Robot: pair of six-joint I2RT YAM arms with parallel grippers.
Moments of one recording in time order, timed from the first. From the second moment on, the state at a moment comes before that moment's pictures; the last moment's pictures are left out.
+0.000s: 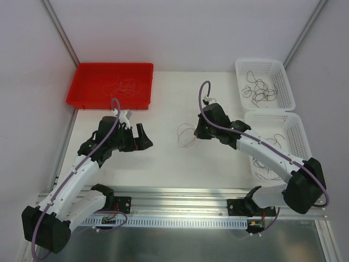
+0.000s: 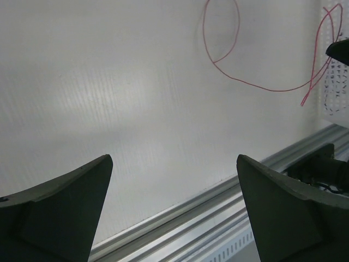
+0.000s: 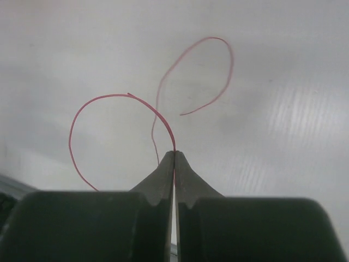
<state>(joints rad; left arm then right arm) -0.32 0.87 0.69 -0.54 0.28 -0.48 0.70 1.37 1.04 -0.51 0.14 0.65</state>
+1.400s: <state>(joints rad) -0.64 1.04 0.90 -0.34 0.31 -0.74 0.95 1.26 1.11 -0.34 -0.15 0.31</state>
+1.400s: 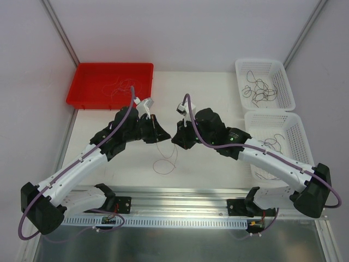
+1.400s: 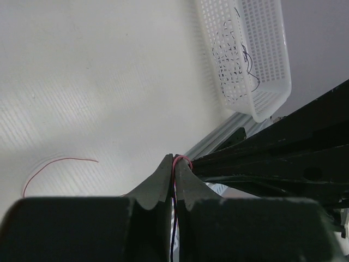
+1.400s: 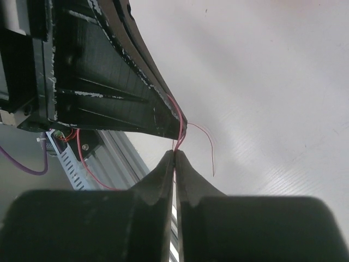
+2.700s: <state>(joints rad) -0.04 1.78 2.24 -0.40 0.21 -0.40 0.96 0.86 1.03 -0.70 0.26 0.25</state>
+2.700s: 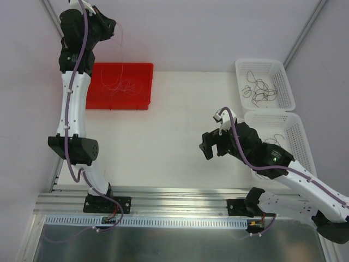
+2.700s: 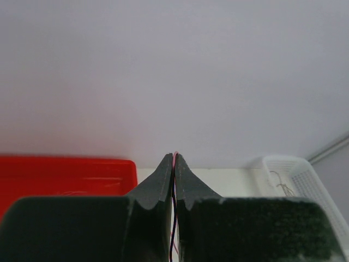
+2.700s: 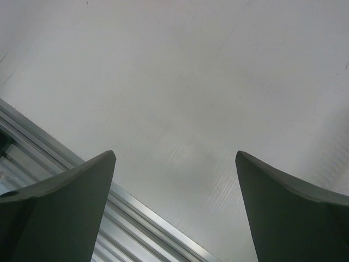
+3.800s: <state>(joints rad) 0.14 1.43 1.36 -0.45 0.10 -0.41 0.93 0.86 1.02 -0.89 0.49 0.39</state>
